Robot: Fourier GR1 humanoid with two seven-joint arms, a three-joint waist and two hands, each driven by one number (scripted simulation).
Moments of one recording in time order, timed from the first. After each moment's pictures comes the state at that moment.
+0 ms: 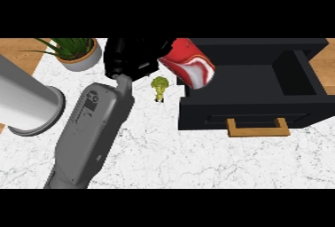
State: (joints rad) left arm -0.84 0.00 -0.07 -1.25 0.24 0.41 0.19; right arm 0.46 -0.02 -0.70 -2.28 -0.56 0.48 0.24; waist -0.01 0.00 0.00
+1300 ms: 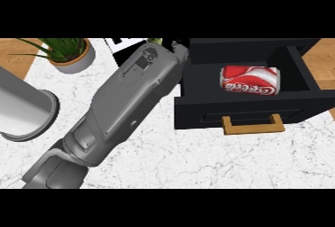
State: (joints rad) left arm -1.31 0.00 -0.29 -0.73 0.58 0.64 0.02; right arm 0.37 -0.03 -0.67 -2.29 -0.53 0.44 0.30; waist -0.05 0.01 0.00
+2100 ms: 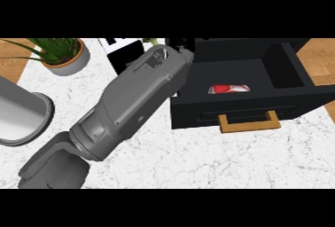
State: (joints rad) left arm -1.39 0.00 -0.48 -0.52 0.80 0.69 -0.08; right arm 0.35 -0.03 -0.67 -2.29 -0.53 0.45 0.31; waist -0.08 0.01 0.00
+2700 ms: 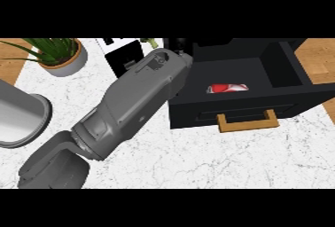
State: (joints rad) left arm -1.40 0.00 -0.57 -0.46 0.90 0.77 -0.12; right arm 0.33 -0.02 -0.65 -2.31 -0.53 0.44 0.33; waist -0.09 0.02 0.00
